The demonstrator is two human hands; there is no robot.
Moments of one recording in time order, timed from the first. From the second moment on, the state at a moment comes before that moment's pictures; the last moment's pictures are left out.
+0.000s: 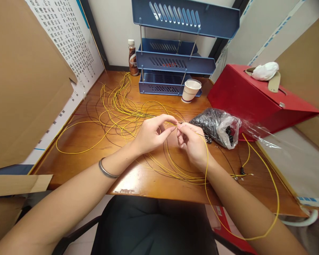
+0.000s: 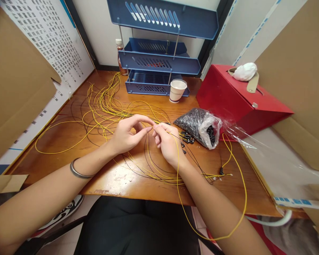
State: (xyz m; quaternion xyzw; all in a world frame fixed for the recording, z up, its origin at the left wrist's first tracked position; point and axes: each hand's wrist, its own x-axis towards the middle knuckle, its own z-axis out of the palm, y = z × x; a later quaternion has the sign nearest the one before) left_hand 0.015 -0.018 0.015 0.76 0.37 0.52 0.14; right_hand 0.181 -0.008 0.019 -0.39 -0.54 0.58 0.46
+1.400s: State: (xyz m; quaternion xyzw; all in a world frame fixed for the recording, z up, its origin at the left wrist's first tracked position) left_hand 0.017 -0.016 0.012 0.74 0.39 0.54 0.12; right_hand 0.181 -0.008 0.019 -0.39 -0.54 0.58 0.46
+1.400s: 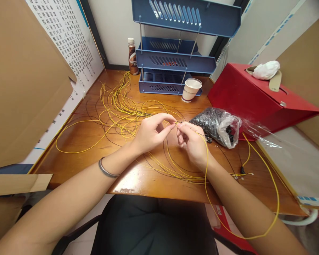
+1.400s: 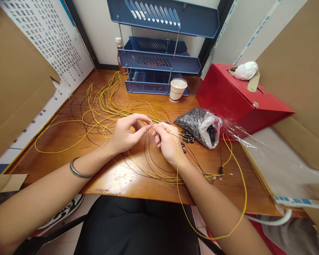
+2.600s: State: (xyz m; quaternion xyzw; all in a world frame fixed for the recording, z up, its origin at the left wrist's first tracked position) left_hand 0.017 -0.017 0.015 0.73 0.42 0.53 0.11; right_hand 0.180 -0.009 0.018 -0.39 -0.55 0.58 0.46
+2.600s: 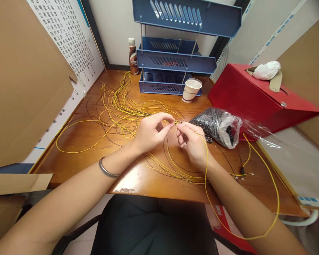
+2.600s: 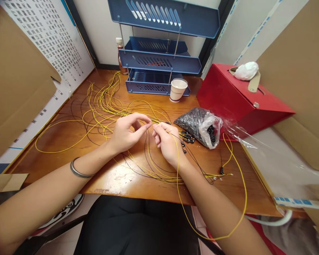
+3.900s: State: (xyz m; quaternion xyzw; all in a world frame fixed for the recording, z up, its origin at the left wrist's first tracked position) left_hand 0.016 -0.019 0.015 0.76 0.42 0.48 0.14; right_hand 0.180 -0.009 0.019 -0.39 -0.56 0.57 0.46
